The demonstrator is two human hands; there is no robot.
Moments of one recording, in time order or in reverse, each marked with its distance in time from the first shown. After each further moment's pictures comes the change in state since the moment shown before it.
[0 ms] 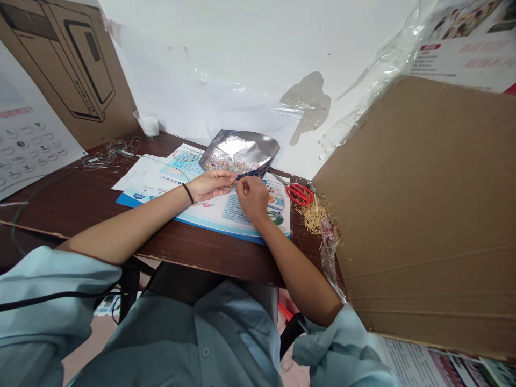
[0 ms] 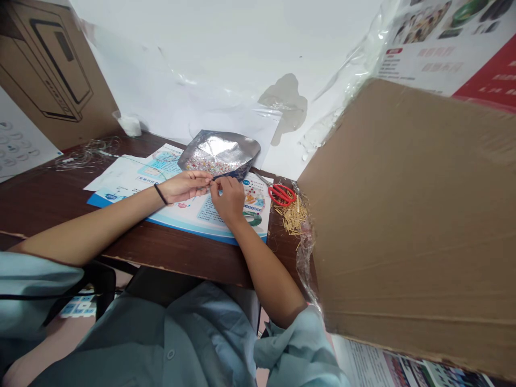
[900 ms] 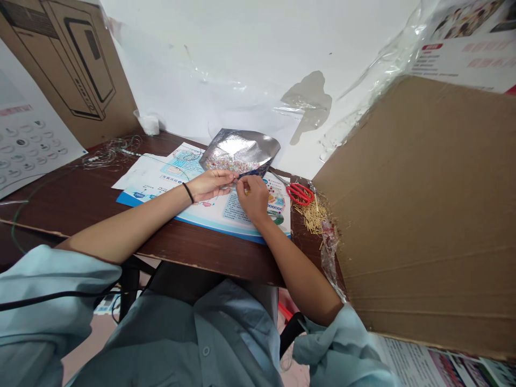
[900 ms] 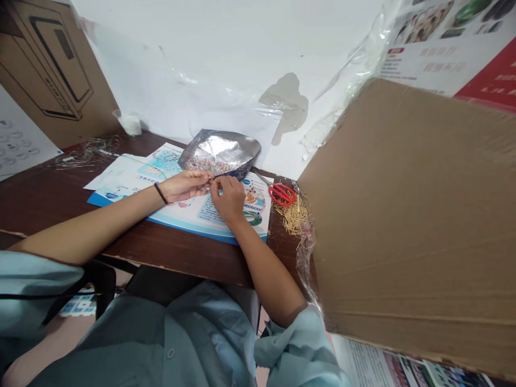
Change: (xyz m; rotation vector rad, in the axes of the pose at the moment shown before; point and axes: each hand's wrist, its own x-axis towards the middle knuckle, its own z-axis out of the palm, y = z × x) left_hand -0.002 0.002 0.001 -0.002 0.002 -0.017; right_hand 0.000 -0.001 -0.001 0.008 0.010 -0.024
